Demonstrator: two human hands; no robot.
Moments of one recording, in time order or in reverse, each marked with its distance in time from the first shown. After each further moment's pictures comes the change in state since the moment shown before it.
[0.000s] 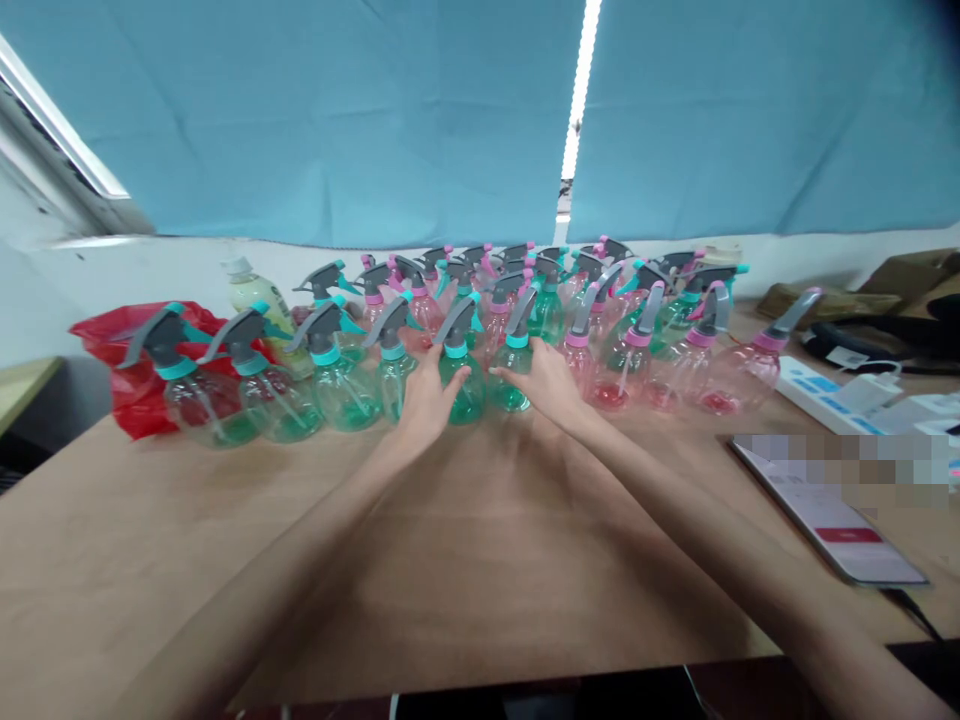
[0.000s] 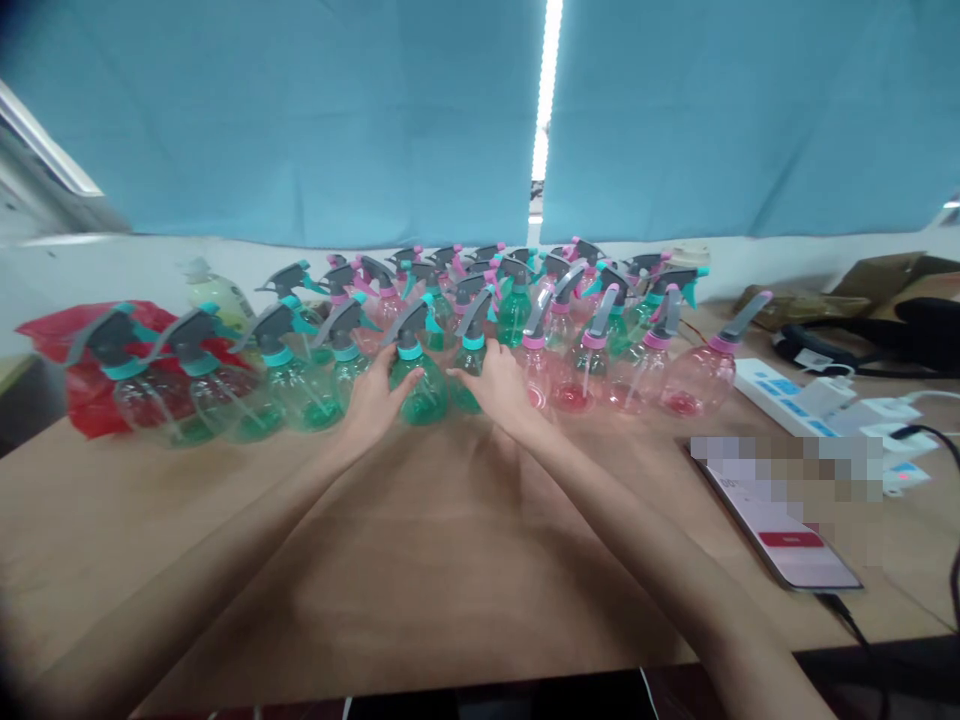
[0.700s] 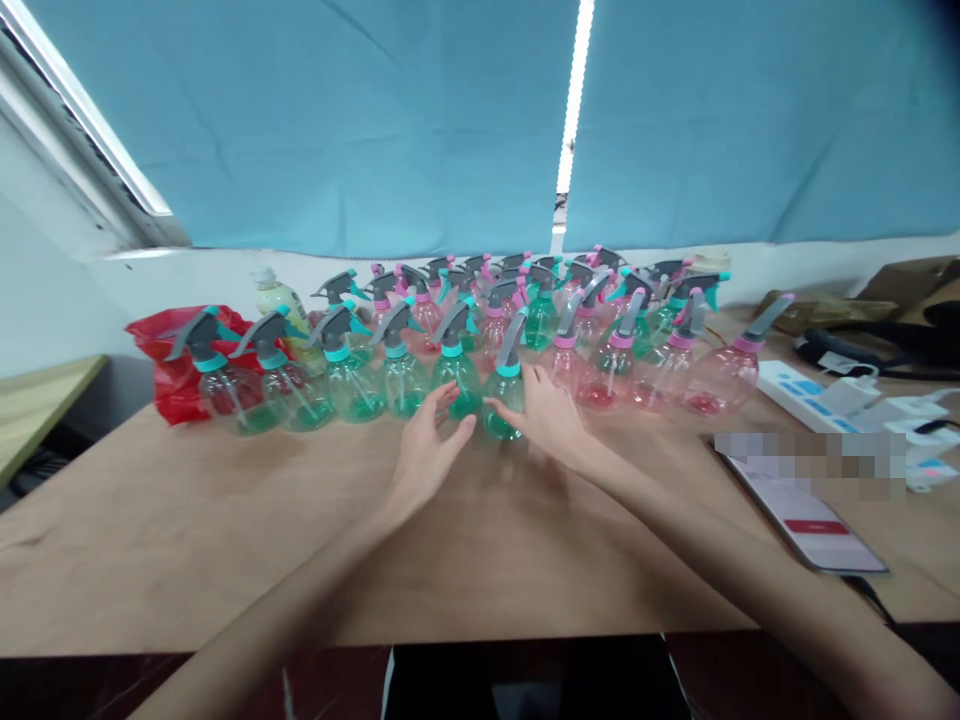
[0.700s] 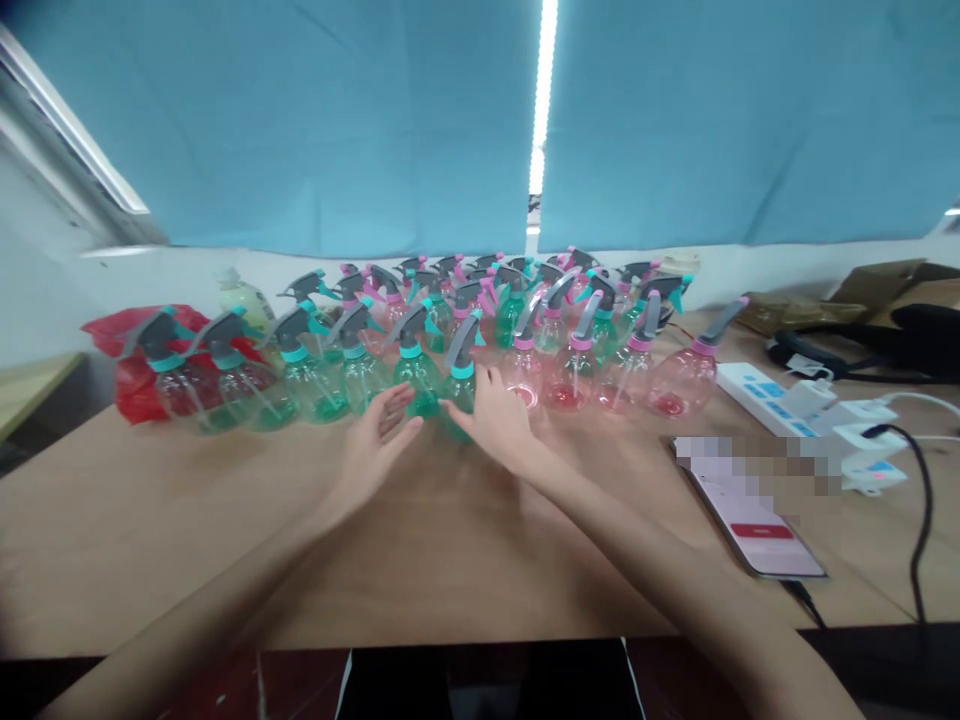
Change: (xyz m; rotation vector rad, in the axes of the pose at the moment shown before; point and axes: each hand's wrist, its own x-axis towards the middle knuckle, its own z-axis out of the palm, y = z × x) left_hand -0.079 0.027 -0.005 -0.370 -0.029 -0.089; right_hand -0.052 -0.010 -0.028 -0.150 -0.114 -0.120
